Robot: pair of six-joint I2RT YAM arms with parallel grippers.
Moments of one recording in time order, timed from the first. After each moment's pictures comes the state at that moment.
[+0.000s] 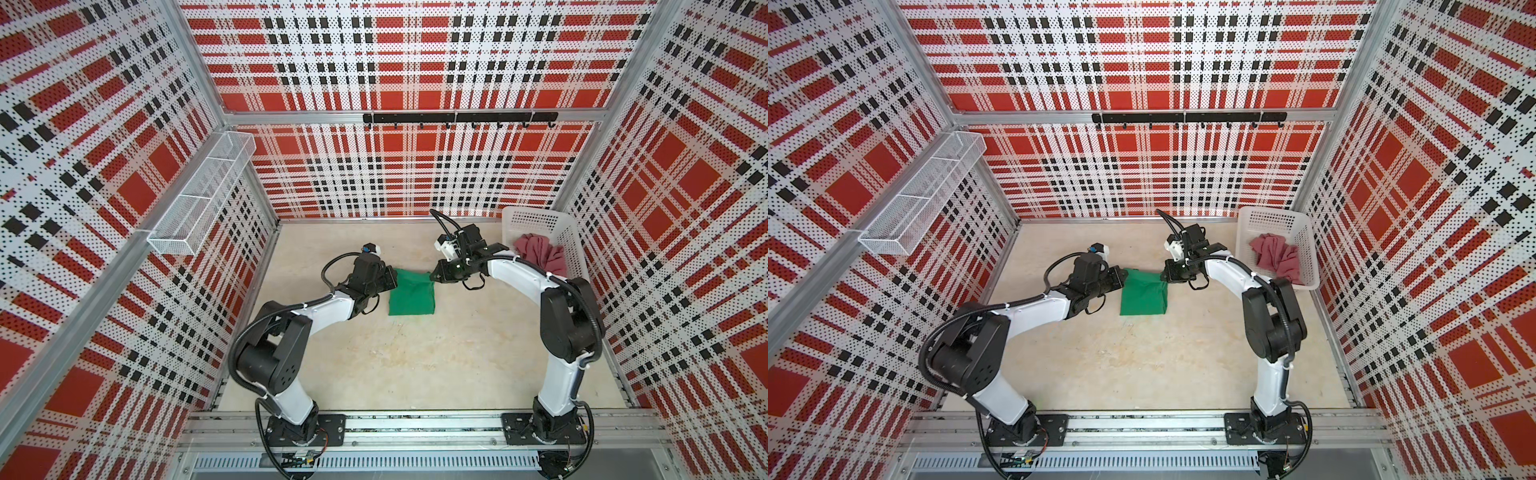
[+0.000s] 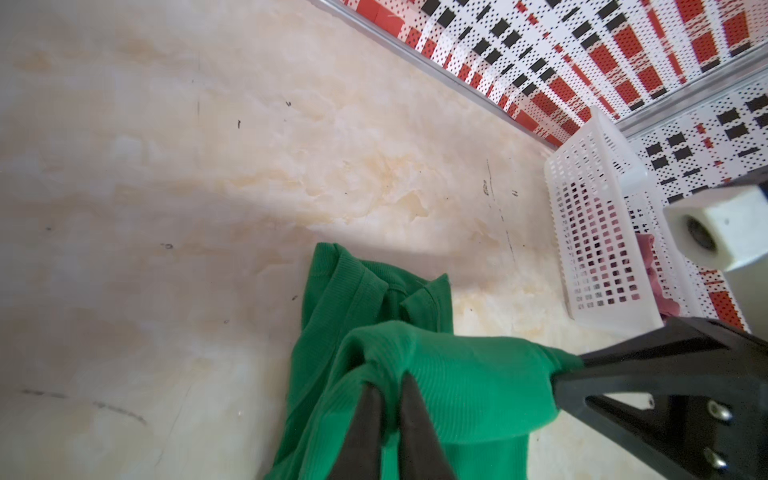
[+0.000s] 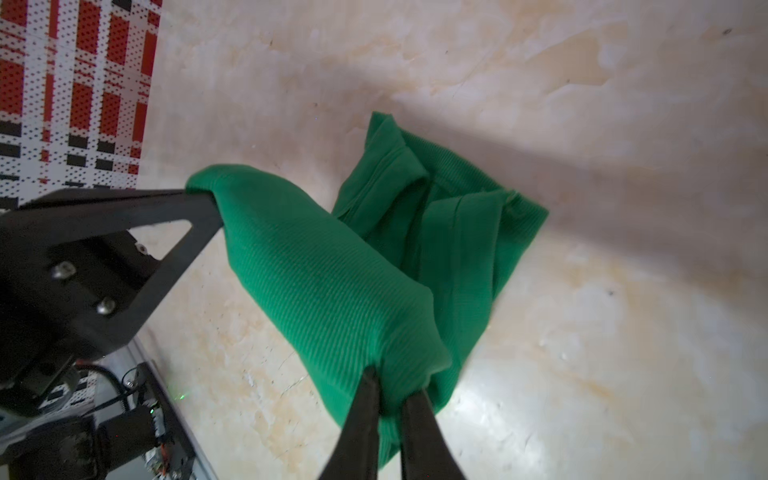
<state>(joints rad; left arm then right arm) -0.44 1.72 0.93 0.23 0.11 -0.69 0.39 1.95 1.49 -0.55 -0.49 0.23</state>
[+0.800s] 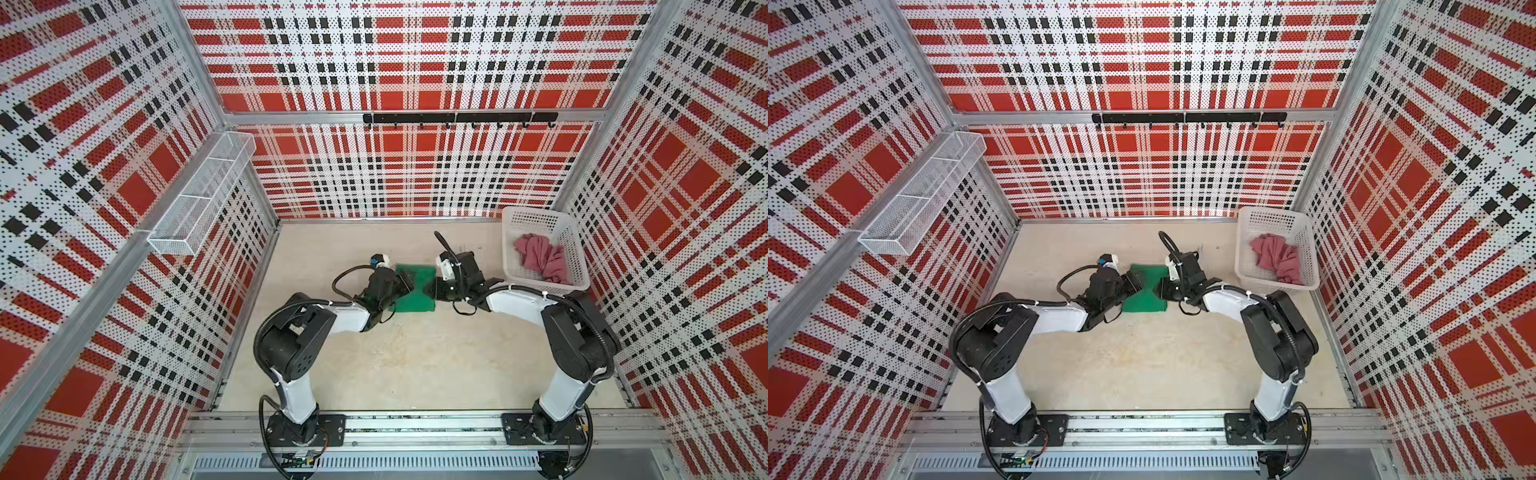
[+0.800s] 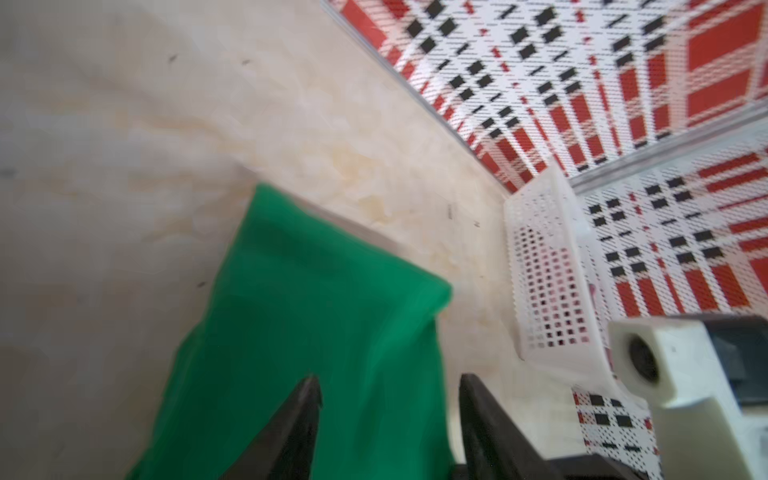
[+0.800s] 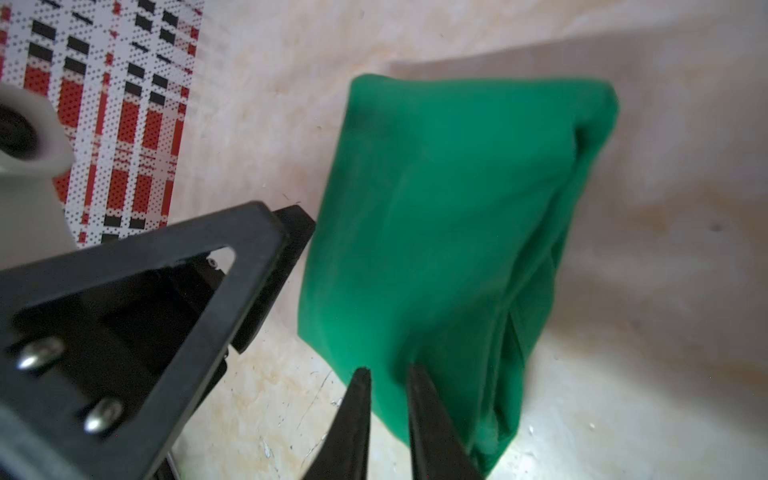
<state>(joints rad) -0.58 1.83 0.80 0.59 -0.06 -0.95 0.51 1.78 0.99 0.03 -0.34 0.62</state>
